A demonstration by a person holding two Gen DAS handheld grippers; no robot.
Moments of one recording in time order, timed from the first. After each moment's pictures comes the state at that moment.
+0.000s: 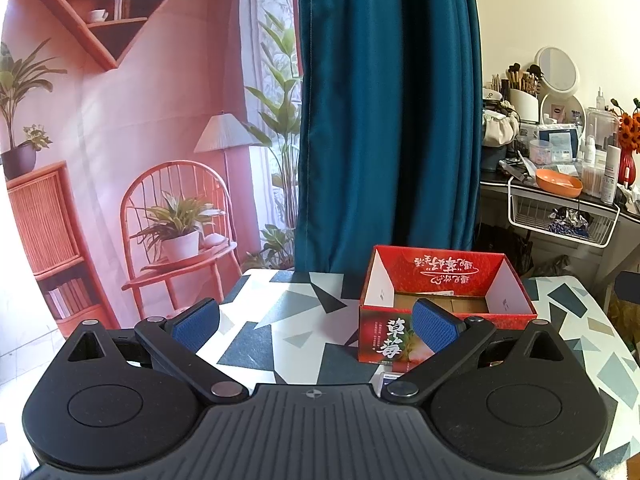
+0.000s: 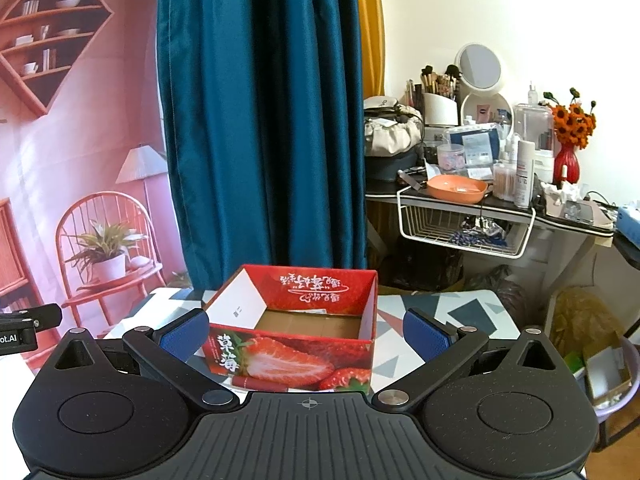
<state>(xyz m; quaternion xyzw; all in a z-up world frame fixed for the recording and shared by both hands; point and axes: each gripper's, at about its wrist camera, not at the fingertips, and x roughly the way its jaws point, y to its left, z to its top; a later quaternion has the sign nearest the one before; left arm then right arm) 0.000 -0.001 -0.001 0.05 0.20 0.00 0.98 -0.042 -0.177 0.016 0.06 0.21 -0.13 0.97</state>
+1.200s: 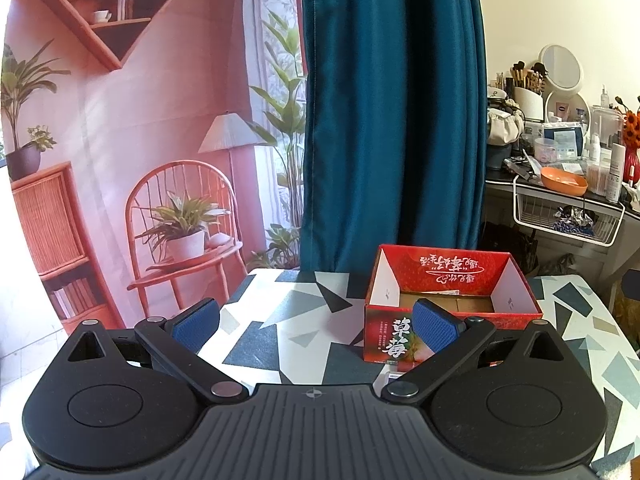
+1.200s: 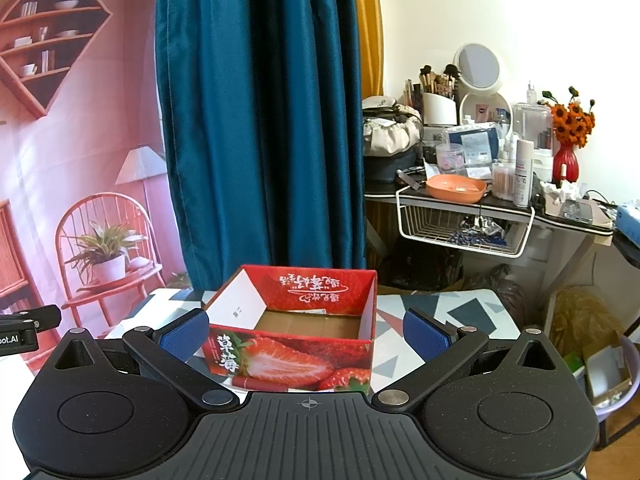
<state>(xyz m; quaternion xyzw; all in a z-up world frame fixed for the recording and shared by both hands) 0.001 -0.003 0.000 0.06 0.21 0.01 0.98 -0.043 -0.176 0.015 0.06 0.21 -0.13 0.97</state>
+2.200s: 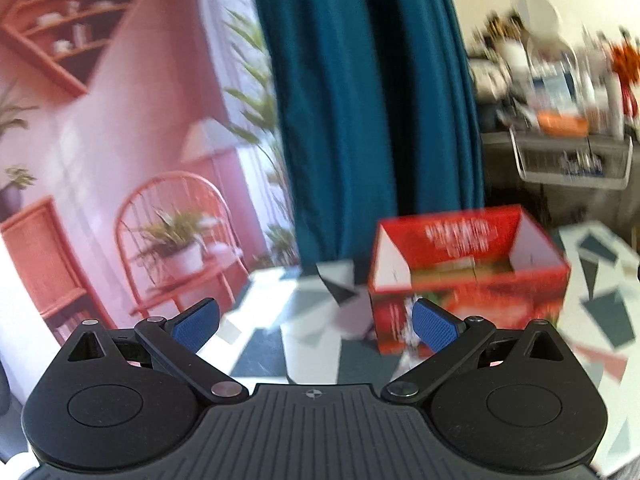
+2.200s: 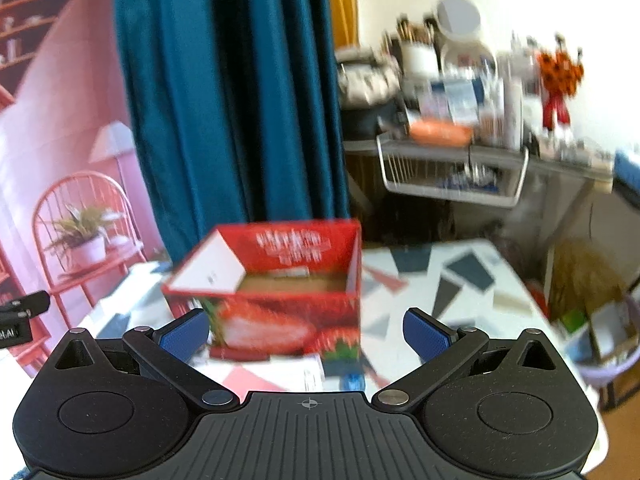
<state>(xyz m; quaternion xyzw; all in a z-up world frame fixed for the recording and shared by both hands) 0.049 -0.032 -0.049 0.15 0.22 0.00 0.96 -0.014 -0.207 -0.038 0.11 0.27 -0.15 0.95</state>
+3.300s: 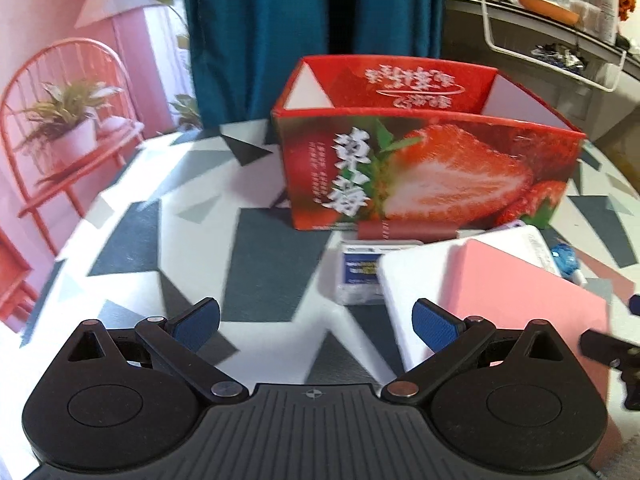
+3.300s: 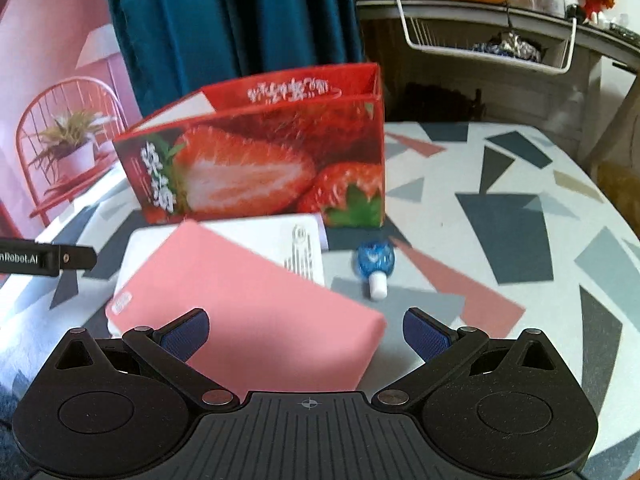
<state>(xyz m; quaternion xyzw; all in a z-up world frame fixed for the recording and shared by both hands) 0.136 -0.027 -0.191 0.10 0.38 -0.10 0.91 0.029 -0.223 -0.228 0.12 0.37 -0.11 0.91</state>
